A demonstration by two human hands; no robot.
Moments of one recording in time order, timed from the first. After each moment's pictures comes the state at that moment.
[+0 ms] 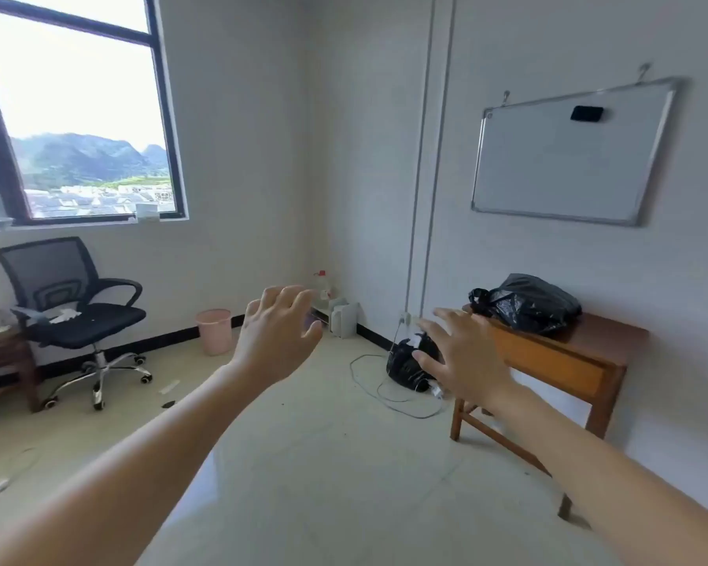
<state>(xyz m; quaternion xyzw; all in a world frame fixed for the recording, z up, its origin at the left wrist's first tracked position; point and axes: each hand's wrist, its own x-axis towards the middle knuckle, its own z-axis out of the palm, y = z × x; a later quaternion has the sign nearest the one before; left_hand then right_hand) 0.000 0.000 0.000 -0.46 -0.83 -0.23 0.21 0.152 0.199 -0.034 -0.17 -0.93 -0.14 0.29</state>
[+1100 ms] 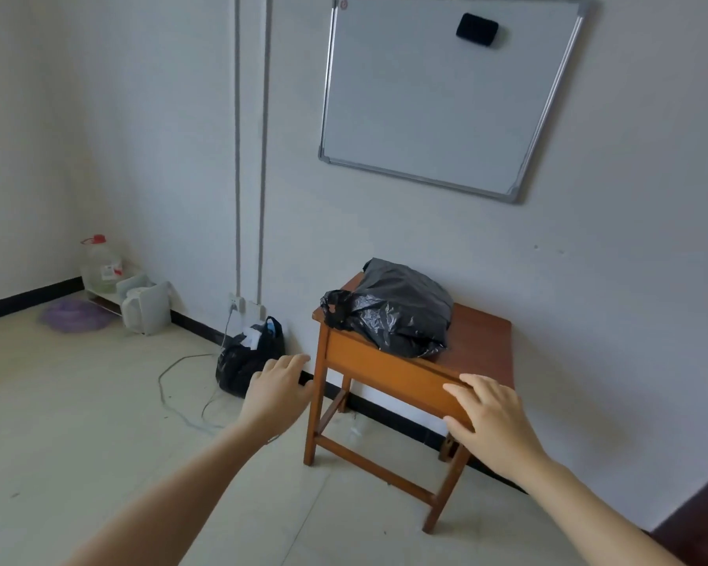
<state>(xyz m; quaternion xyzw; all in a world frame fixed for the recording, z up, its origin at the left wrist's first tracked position) -0.171 0.622 -0.137 -0.57 -0.78 -0.25 -0.08 0.104 0.696 -0.123 -0.43 -0.88 -0.17 0.12</state>
